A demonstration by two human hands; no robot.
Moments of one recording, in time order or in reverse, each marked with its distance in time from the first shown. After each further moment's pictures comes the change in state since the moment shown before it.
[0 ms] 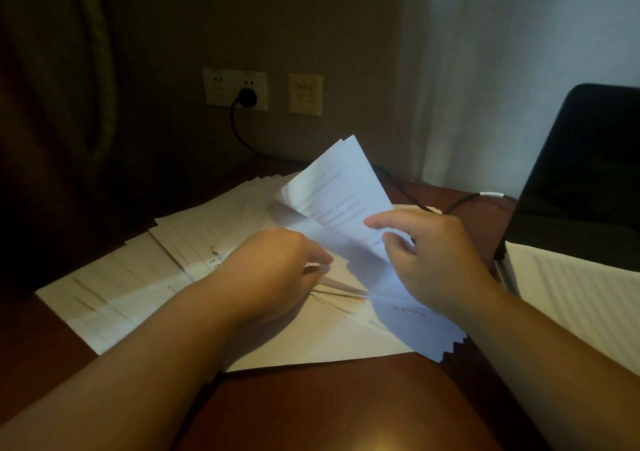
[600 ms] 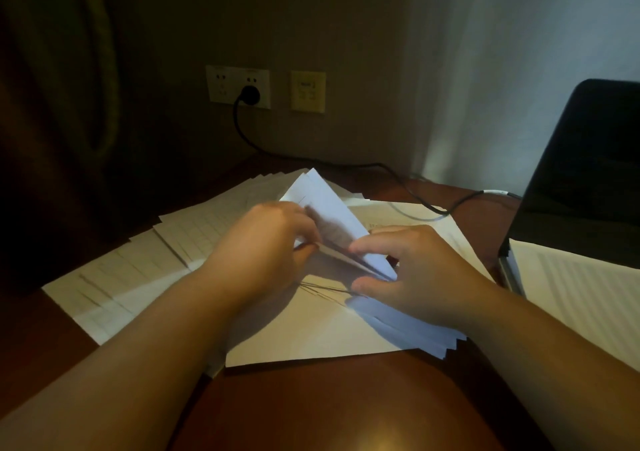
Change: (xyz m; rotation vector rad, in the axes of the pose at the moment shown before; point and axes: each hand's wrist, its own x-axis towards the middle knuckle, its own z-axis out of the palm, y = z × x) left_hand 0.001 -0.008 -0.013 -0.014 0.198 0.009; right_hand -0.002 -0.003 0.003 -0.064 -0.322 -0.107
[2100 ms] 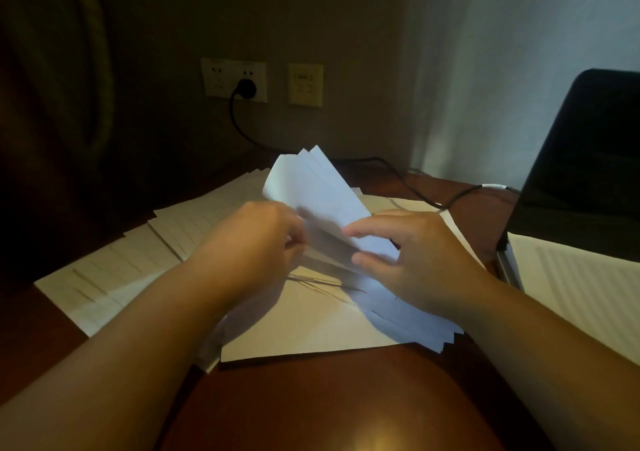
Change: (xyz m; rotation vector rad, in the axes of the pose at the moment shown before) left_hand -0.003 -0.011 0.004 -0.012 -0.013 -0.014; right_hand 0.002 -0.001 0.002 0.035 0.168 -0.047
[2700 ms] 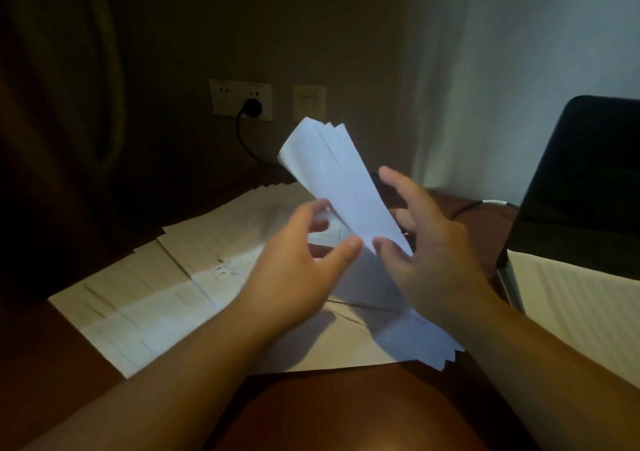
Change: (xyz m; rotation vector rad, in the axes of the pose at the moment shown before) left_hand -0.009 0.060 0.000 -0.720 0.123 -0.340; right_hand 0.000 -0.018 -0.007 0.109 0.278 0.028
